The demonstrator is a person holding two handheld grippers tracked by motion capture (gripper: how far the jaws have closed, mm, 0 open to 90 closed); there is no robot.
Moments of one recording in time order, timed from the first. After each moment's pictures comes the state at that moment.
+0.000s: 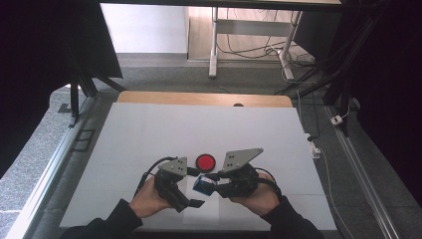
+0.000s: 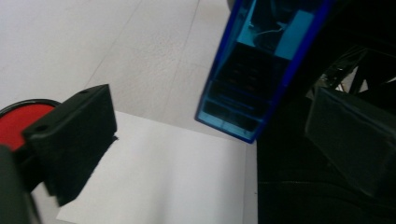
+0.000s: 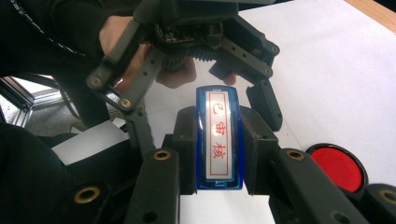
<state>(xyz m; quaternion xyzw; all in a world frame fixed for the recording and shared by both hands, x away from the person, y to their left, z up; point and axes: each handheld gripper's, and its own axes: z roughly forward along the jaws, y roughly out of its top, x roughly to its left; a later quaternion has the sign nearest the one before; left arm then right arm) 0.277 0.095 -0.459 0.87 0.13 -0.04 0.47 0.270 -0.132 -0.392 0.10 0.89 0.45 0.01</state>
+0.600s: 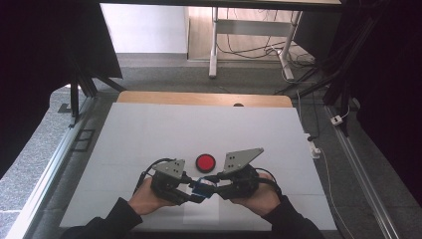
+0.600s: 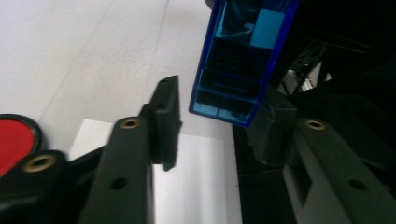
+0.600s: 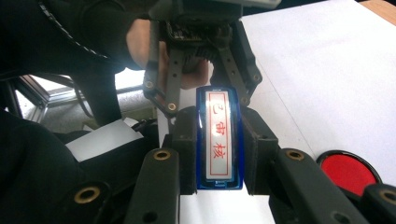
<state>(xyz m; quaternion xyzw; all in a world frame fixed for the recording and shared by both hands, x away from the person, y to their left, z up) 0.278 0.103 -0.464 0.86 0.07 -0.08 0.49 0.269 -0.133 -0.391 0.08 0.89 0.46 -0.01</state>
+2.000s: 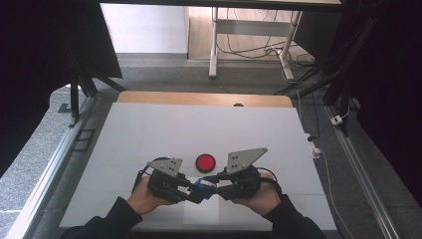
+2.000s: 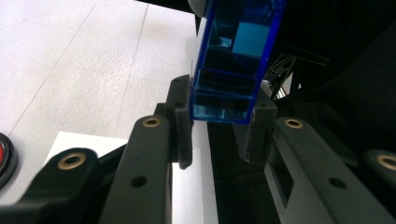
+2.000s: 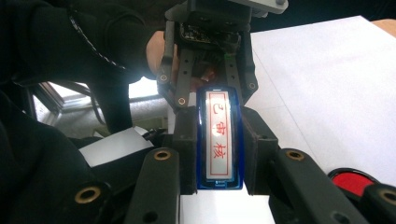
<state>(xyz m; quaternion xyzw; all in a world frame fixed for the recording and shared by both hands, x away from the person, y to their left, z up) 0.278 0.109 -0.459 0.85 0.06 -0.12 0.52 0.270 -0.136 -0.389 0.06 0.87 0.48 -0.03</state>
